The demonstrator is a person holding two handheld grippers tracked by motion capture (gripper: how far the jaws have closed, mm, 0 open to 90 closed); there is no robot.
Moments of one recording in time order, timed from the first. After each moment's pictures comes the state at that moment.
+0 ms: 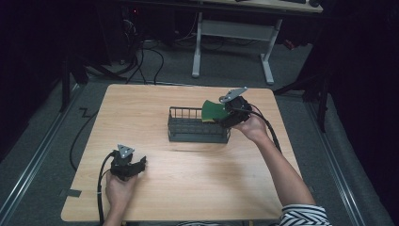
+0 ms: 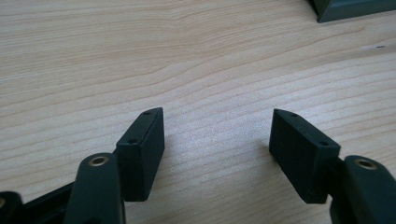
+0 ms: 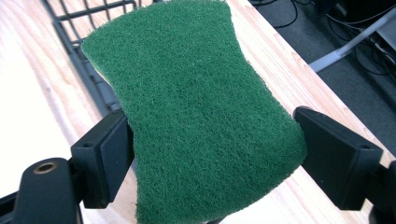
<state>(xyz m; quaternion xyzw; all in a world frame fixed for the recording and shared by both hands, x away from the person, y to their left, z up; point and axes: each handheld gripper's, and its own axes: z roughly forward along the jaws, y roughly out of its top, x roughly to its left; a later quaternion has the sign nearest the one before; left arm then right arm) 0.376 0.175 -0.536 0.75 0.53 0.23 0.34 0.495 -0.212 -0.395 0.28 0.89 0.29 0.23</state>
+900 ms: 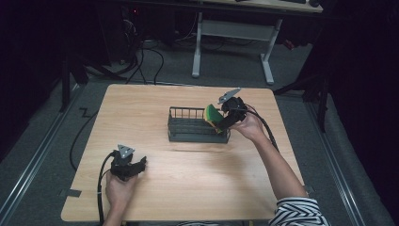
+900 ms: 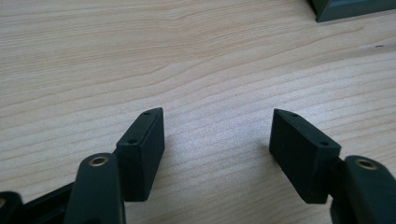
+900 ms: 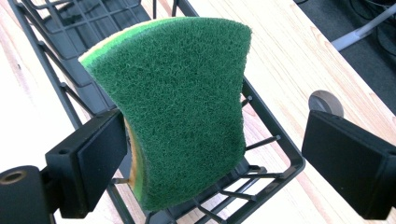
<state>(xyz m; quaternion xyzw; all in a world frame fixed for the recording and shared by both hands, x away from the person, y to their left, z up) 0.376 0.175 -0.536 0.75 0.52 0.23 0.34 0.517 -0.212 -0.420 0.28 0.90 0.26 0.19</state>
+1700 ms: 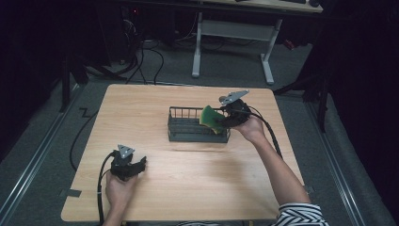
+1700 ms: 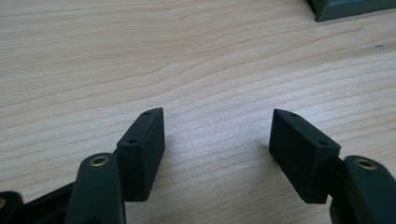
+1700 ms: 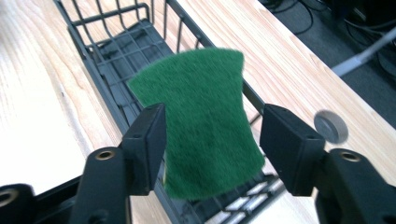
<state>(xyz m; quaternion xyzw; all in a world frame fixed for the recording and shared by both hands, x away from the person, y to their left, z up) 0.376 0.175 -0.536 0.75 0.52 0.23 0.34 0.495 -0.220 -0.409 0.28 0.88 0.32 0.20</state>
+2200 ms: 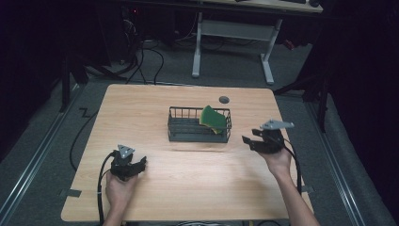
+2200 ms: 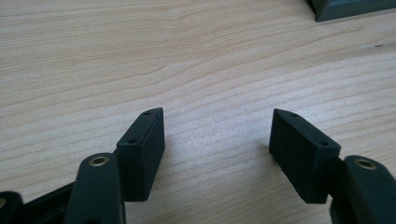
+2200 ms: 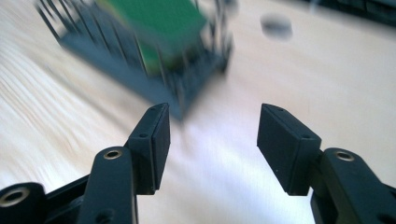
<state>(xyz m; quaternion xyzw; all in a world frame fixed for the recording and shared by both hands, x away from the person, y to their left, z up) 0.376 0.175 -0.536 0.75 0.52 0.23 0.34 0.391 -0.316 -0.455 0.45 0.78 0.37 0.21</state>
